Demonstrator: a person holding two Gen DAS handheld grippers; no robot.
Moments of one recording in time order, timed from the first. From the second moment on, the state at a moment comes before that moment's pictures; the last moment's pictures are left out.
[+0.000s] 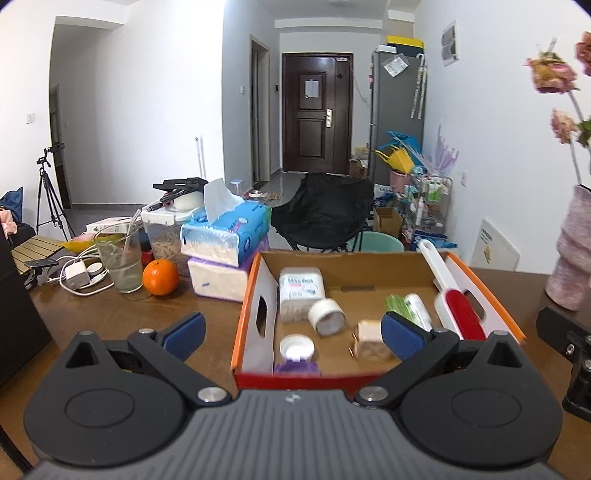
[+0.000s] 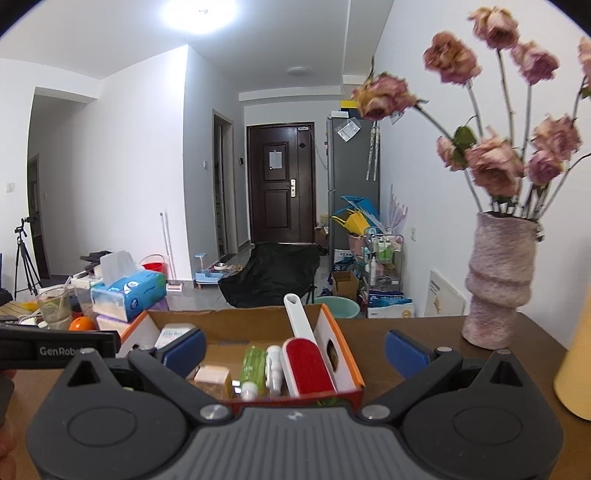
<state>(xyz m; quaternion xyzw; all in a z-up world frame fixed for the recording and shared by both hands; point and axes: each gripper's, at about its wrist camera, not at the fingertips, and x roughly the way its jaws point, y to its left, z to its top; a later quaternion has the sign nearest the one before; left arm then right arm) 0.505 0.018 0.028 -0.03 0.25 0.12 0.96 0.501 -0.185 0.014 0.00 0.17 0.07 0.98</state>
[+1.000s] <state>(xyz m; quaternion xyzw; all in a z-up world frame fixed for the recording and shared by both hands) 0.178 -0.007 0.072 0.01 0.19 0.06 0.98 0.176 -0.202 0.065 -0.02 0.14 0.03 0.99</state>
